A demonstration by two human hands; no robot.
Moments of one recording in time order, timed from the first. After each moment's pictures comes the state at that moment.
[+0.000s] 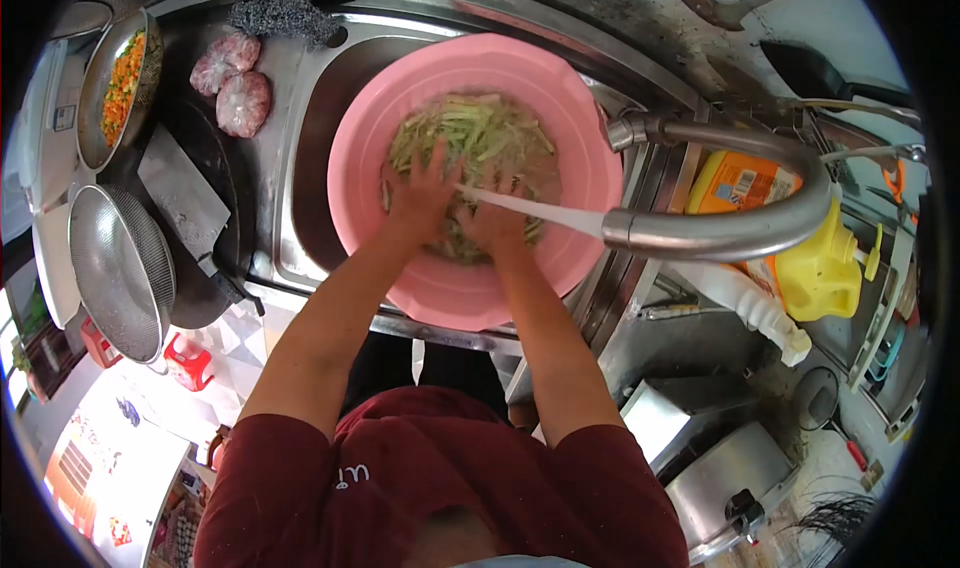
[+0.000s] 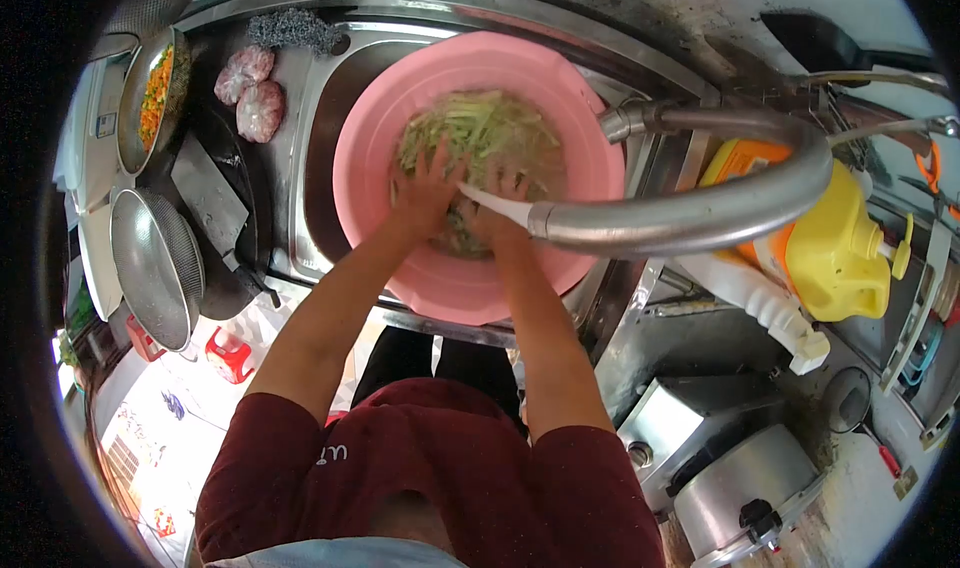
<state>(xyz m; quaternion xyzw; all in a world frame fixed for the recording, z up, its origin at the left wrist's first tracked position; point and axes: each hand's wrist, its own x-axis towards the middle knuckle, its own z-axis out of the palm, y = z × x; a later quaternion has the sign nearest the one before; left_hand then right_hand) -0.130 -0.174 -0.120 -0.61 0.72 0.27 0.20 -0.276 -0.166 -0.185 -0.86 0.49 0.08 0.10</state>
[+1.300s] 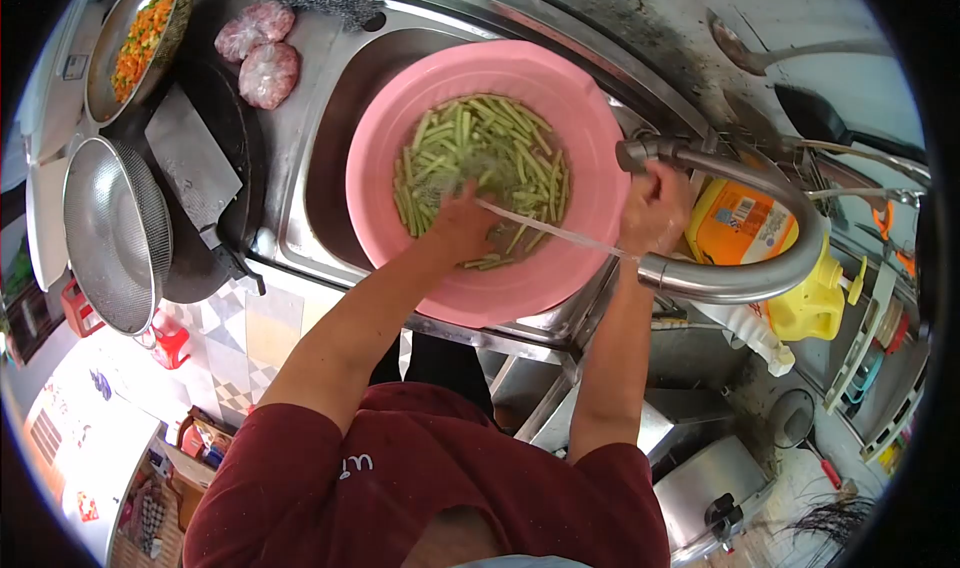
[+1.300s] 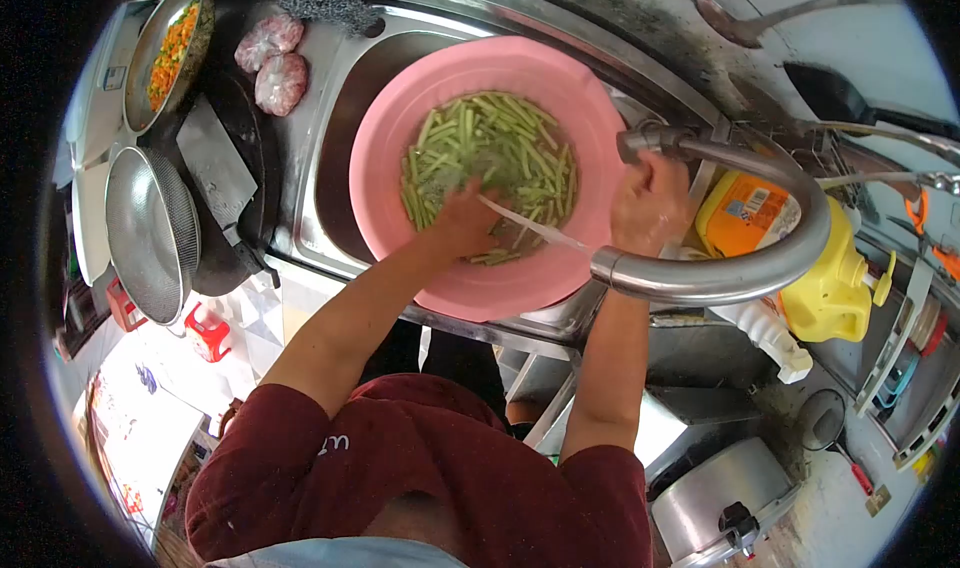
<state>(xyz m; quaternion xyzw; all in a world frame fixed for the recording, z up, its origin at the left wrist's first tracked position) -0.163 -0.152 -0.127 -0.57 0.72 0.39 0.06 -0.350 -0.255 -0.031 -0.75 0.57 -0.32 -0.02</state>
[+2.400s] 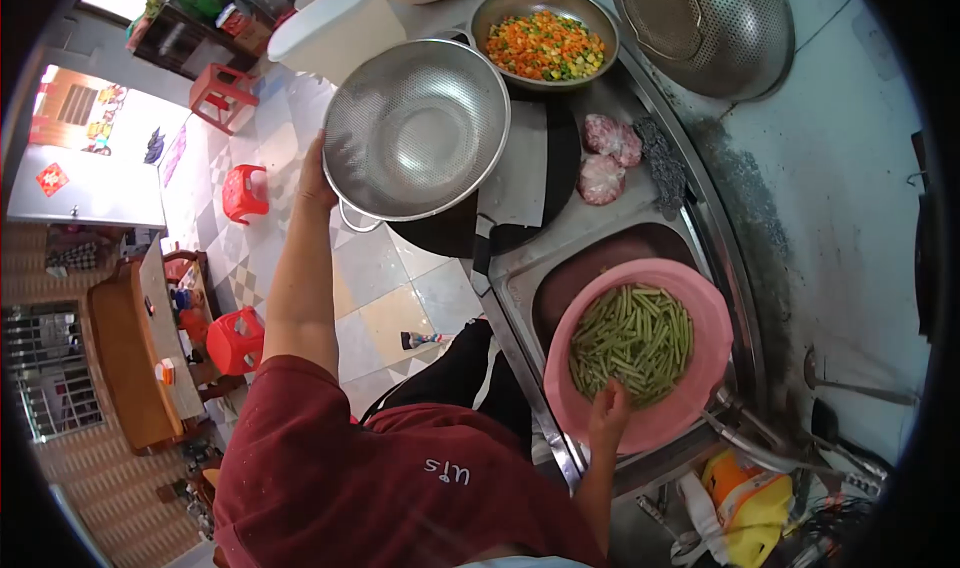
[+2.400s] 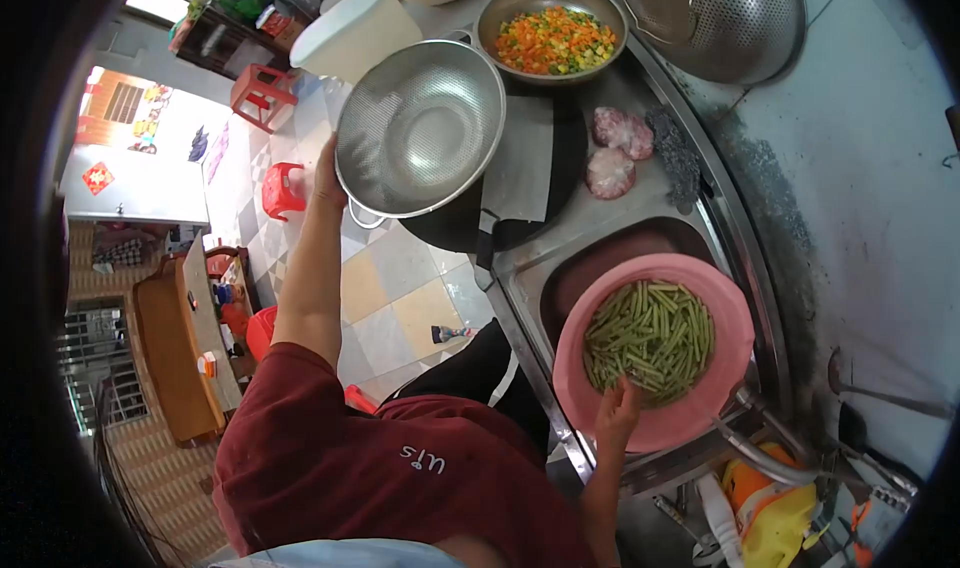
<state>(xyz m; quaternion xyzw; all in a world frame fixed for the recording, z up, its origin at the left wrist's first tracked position) 0.258 0.113 0.015 -0.54 -0.11 0.25 -0.80 -0.280 -0.113 -0.069 -0.75 0.45 -0.13 0.48</state>
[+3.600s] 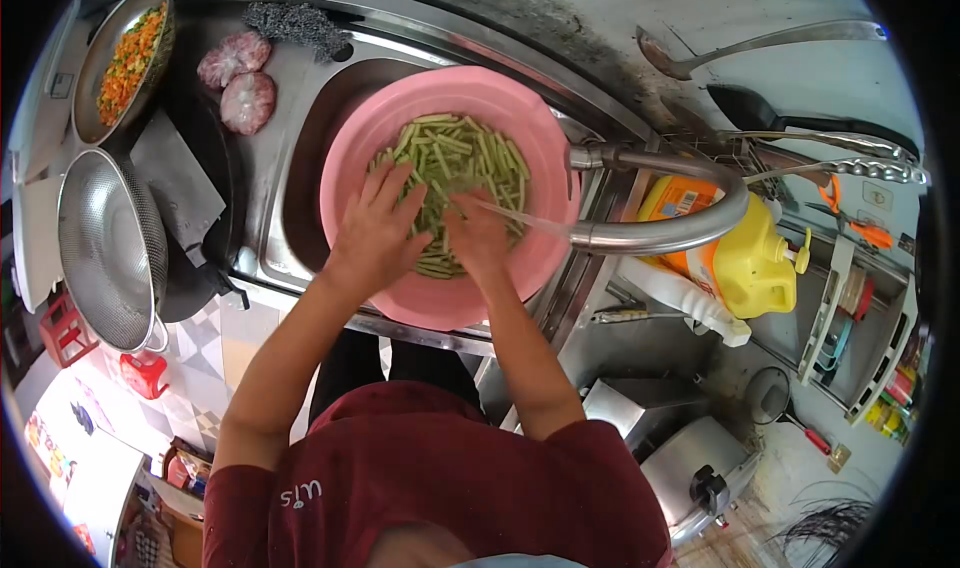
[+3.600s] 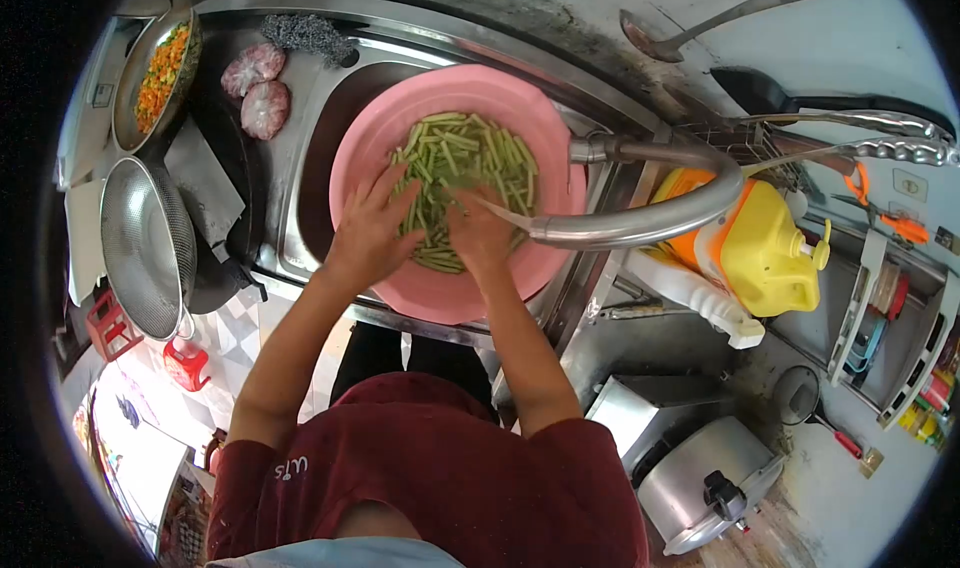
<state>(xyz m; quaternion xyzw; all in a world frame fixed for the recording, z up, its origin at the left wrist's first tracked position) -0.092 -0.144 -0.014 -0.62 0.72 0.23 -0.21 -0.278 -0.169 -0.132 -0.77 0.54 -0.21 0.26</state>
